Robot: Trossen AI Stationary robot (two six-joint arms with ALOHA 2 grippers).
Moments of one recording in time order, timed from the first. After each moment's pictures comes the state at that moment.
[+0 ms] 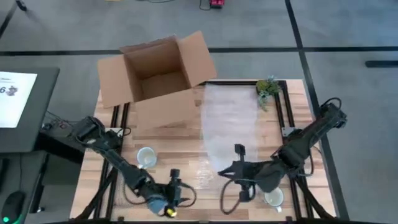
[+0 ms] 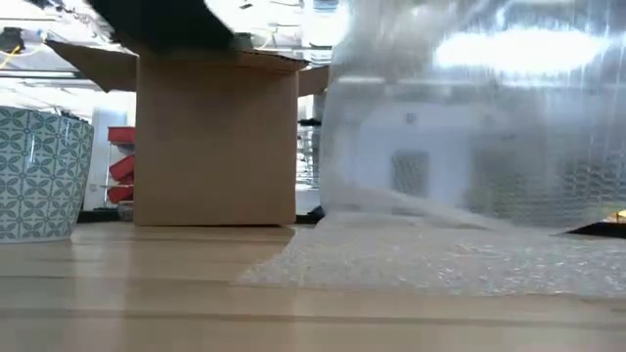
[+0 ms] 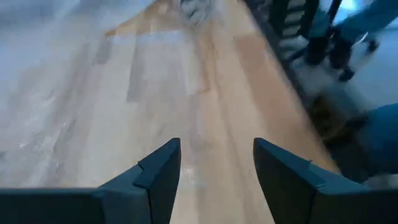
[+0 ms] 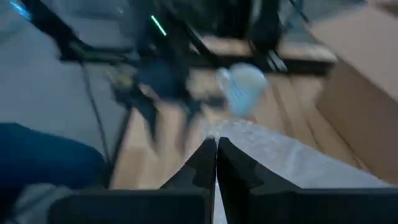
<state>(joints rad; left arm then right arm) -0.71 1.79 1.02 0.08 -0.54 -0.26 0.67 1.51 1.48 -0.46 0.56 0.26</state>
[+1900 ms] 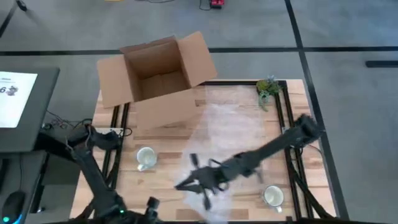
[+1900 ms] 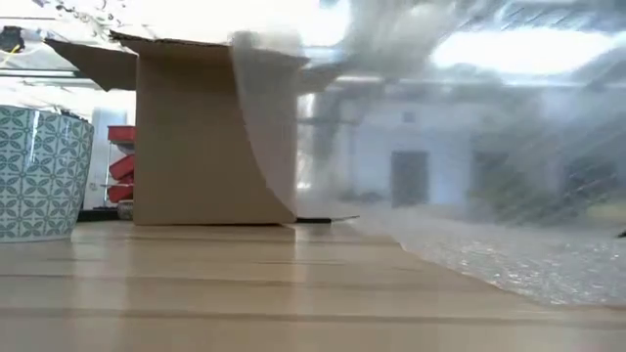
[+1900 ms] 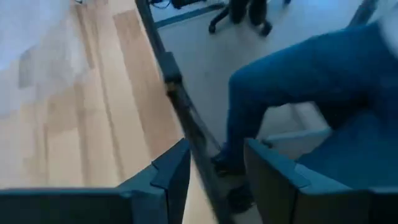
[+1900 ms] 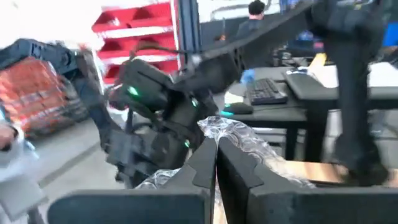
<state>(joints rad) -1.11 1.76 1.43 -0.51 -0.56 -0.56 0.43 1.98 1.49 0.62 0.12 0.13</state>
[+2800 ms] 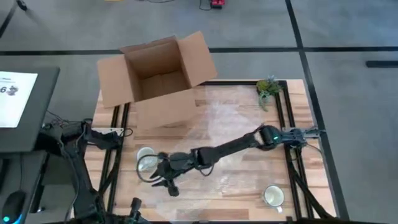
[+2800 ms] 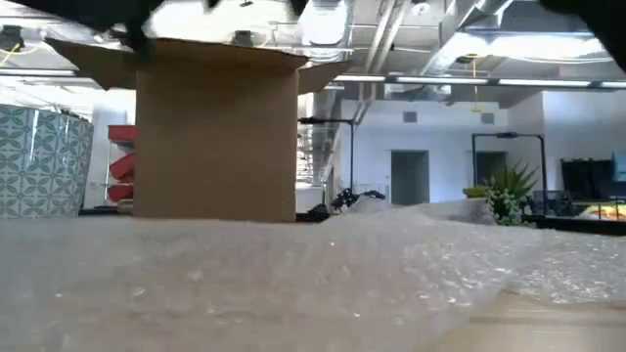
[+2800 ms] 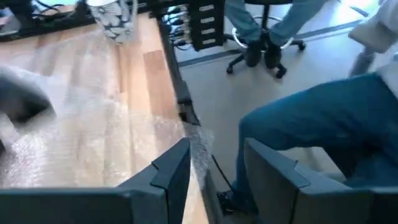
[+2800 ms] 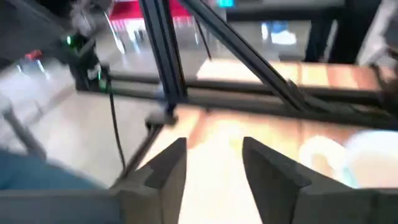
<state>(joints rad) -1.23 1.72 1.37 -0.52 -0.89 -0.69 0.27 2.32 2.01 -0.08 -0.13 0.08</state>
